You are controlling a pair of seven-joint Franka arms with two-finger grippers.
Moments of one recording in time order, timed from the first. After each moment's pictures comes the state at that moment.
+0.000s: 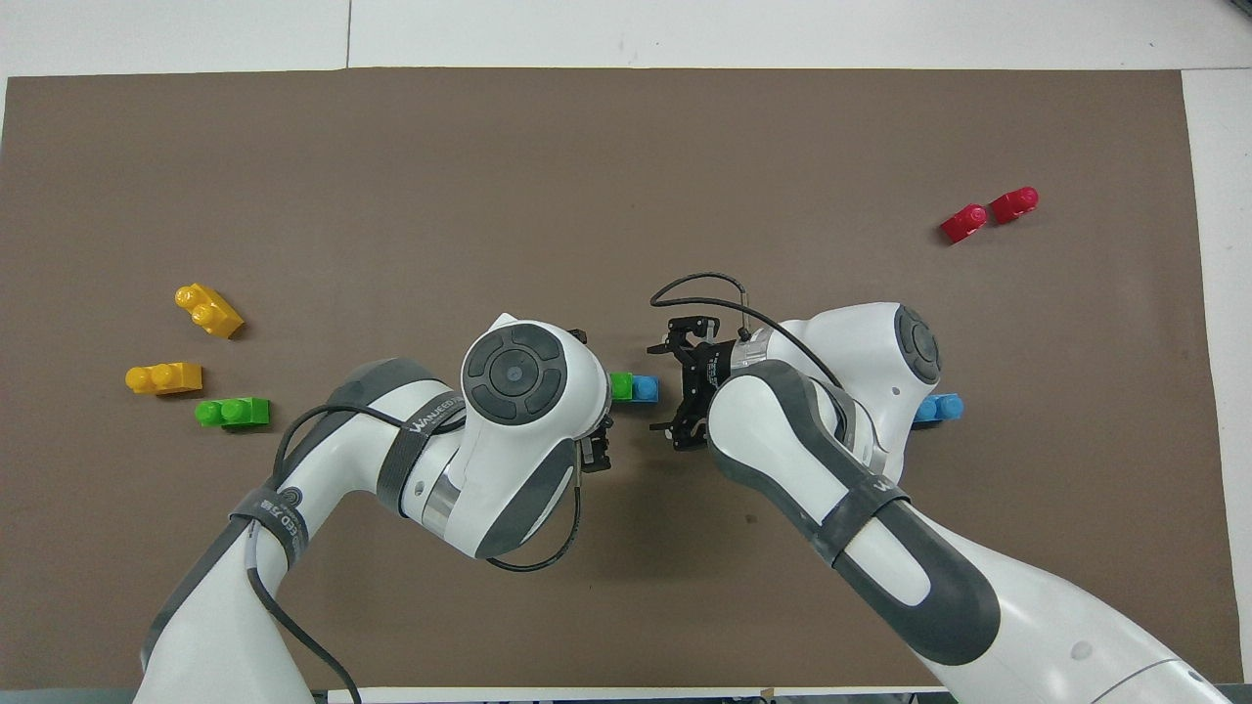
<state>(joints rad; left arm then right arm) -0.65 0.21 -0.05 -2.00 -0.10 2.26 -2.32 0.35 0.28 0.14 -2.12 0.96 2.46 1.31</state>
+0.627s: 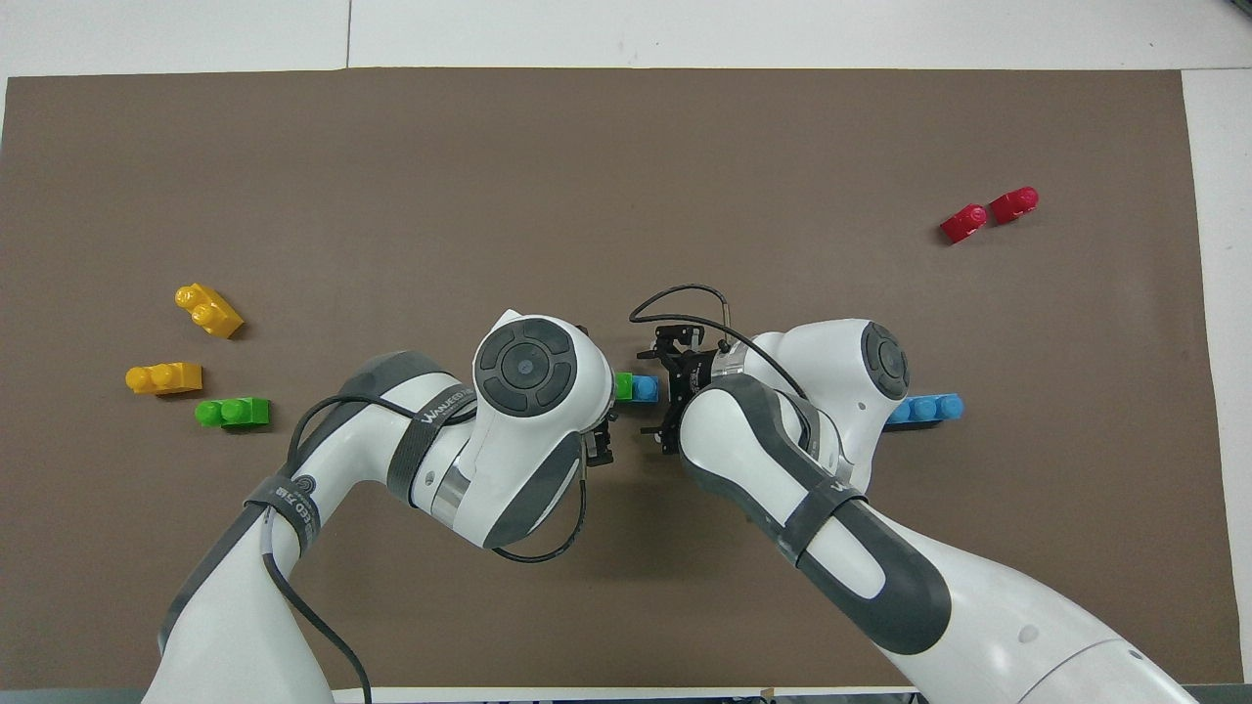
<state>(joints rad) -0.65 0.23 -0.05 -1.99 -0.08 2.27 -2.34 0.39 0.33 0.14 -2.12 0.98 2.53 1.25</state>
